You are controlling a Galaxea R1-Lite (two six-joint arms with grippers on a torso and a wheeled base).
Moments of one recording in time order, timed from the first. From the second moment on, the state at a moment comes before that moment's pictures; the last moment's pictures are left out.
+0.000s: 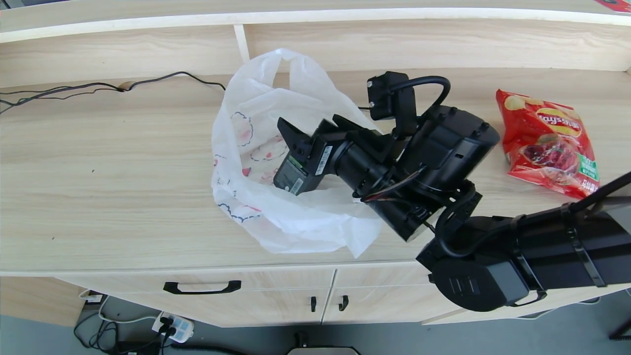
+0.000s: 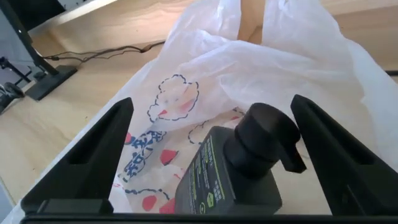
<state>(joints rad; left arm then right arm) 0.00 0.00 0.00 -0.02 0.00 0.08 0.81 1.98 -1.18 -1.14 -0.15 0.08</state>
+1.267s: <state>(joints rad) 0.00 0.00 0.00 -0.02 0.00 0.04 0.94 1.78 -0.89 -1.34 -0.17 -0.30</state>
